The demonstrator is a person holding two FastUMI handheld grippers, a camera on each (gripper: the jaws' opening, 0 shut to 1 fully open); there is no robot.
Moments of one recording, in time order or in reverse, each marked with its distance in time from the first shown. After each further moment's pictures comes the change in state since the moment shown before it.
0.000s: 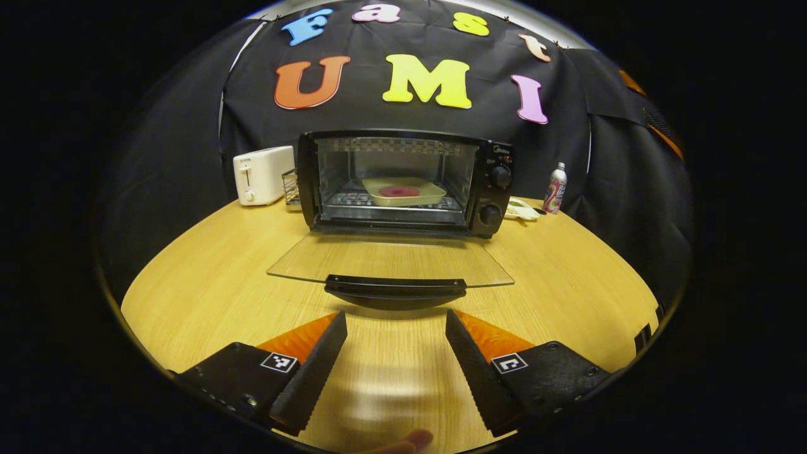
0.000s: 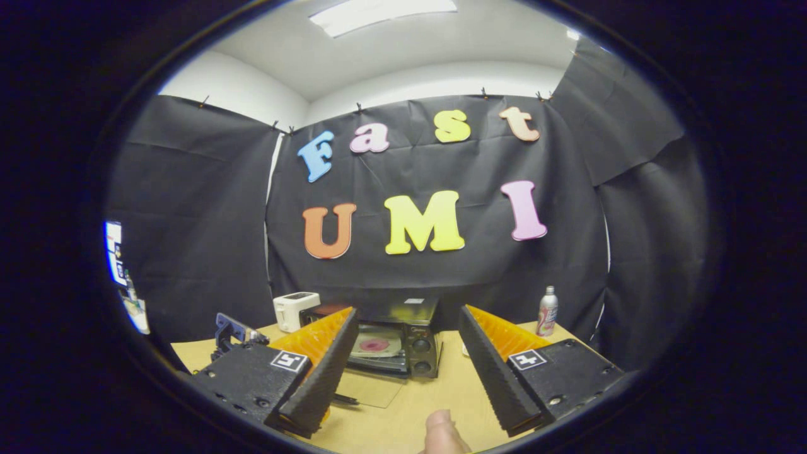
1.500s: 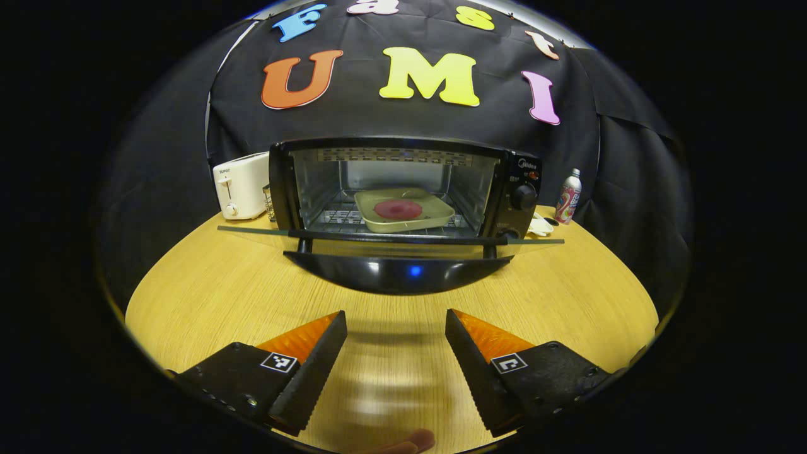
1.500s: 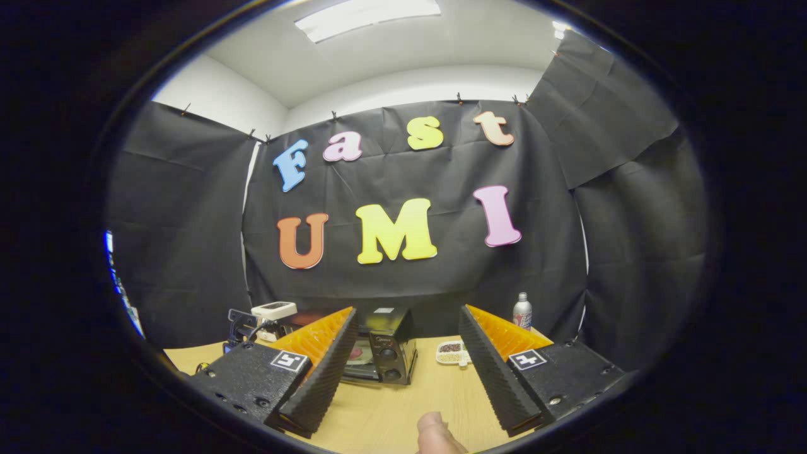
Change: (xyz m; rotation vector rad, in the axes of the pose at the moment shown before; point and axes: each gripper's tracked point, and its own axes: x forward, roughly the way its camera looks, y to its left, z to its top) left arm 0.047 0.007 0.066 0.004 -0.014 0.001; right arm 0.003 -0.055 0.014 0.036 -0.029 -0.097
